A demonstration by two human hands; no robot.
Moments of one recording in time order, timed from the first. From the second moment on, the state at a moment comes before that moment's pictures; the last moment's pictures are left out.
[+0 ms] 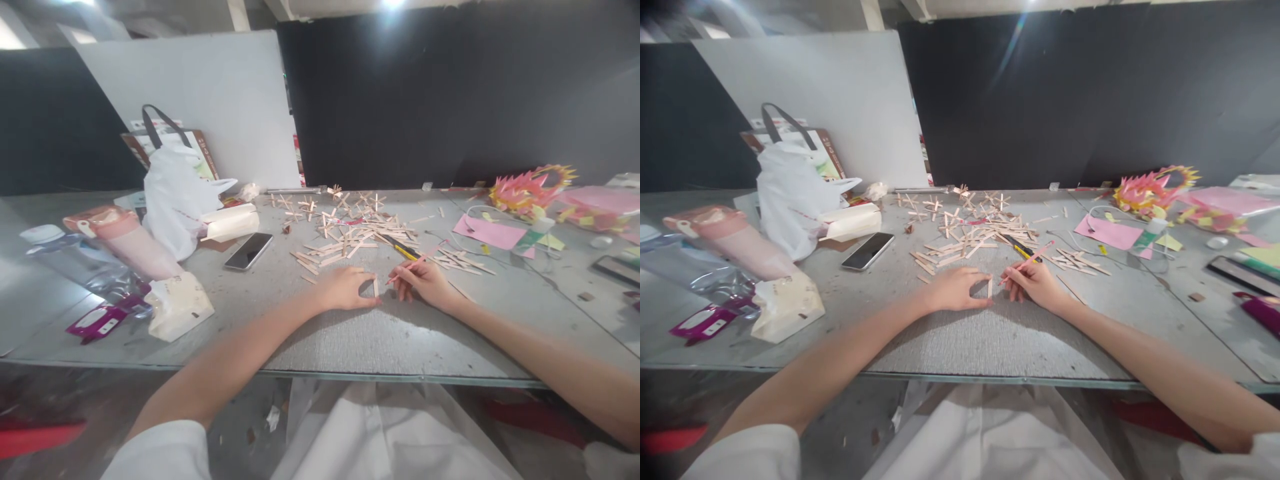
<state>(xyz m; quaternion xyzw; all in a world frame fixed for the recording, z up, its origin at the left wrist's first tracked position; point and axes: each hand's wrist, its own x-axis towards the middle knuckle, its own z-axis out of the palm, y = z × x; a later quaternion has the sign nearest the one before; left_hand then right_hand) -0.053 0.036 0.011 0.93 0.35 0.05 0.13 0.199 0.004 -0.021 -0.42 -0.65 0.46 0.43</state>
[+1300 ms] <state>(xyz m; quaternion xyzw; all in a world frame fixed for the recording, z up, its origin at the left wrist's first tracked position) -0.054 0.037 0.010 0.93 0.34 0.05 0.12 0.200 0.009 -0.023 -0.47 -0.64 0.44 0.41</state>
